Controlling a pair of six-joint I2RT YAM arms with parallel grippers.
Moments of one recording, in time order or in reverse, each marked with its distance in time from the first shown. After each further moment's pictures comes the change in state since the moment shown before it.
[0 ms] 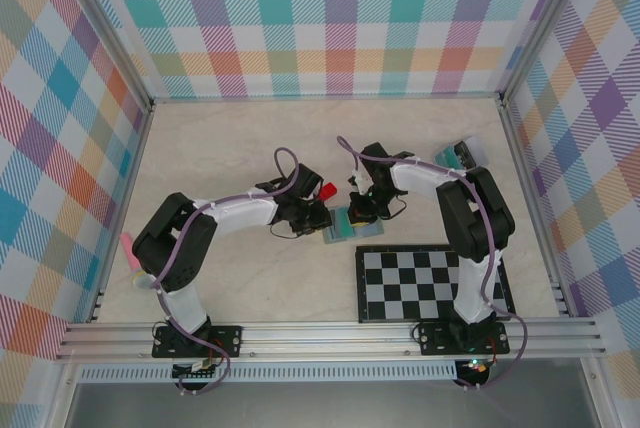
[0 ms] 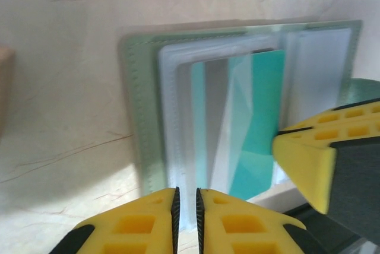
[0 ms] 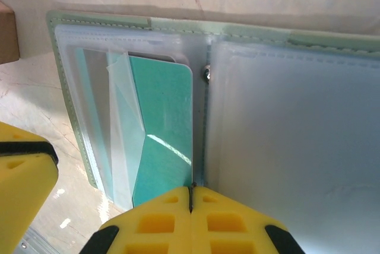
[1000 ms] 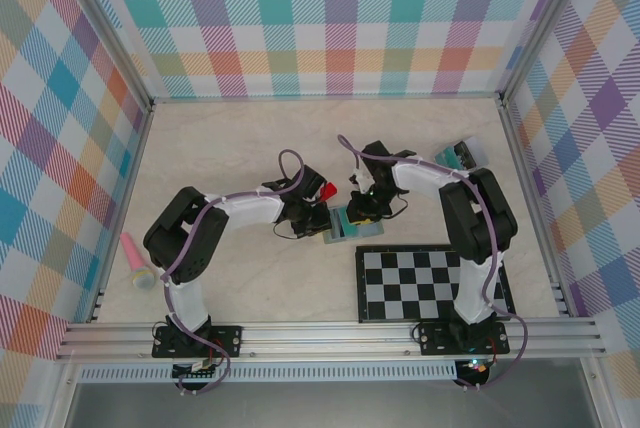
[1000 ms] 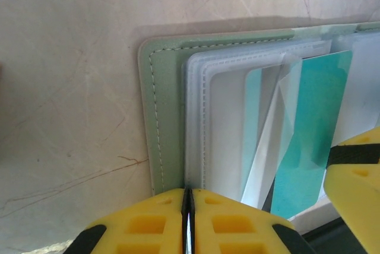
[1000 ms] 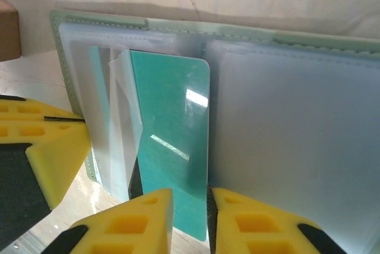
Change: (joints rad) left arm 0.000 0.077 0.031 -0.027 -0.007 0.004; right arm 0.000 -0.011 0.005 -0.015 0.016 -0.020
